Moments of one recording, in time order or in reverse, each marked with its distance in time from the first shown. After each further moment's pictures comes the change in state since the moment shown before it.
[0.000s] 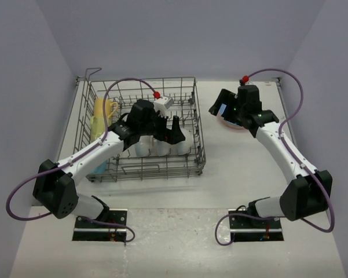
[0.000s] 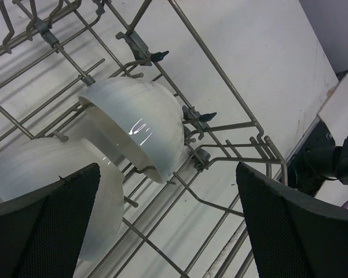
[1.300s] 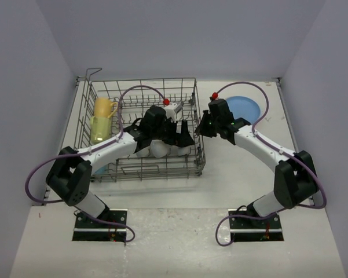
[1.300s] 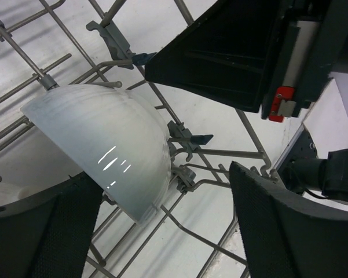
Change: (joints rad) left arm -0.061 0.155 -0.048 0.201 0.008 -0.140; right arm 0.262 0.127 -0.120 0.130 -0.021 0.094
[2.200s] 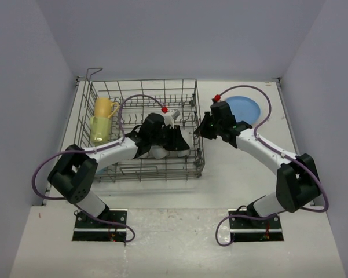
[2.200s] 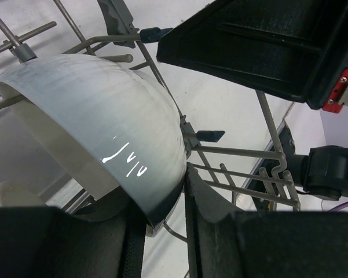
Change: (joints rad) left arm 0.003 0.037 -0.107 0.138 0.058 -0.126; right arm -0.004 -0.034 -0.053 0.043 -0.022 0.053
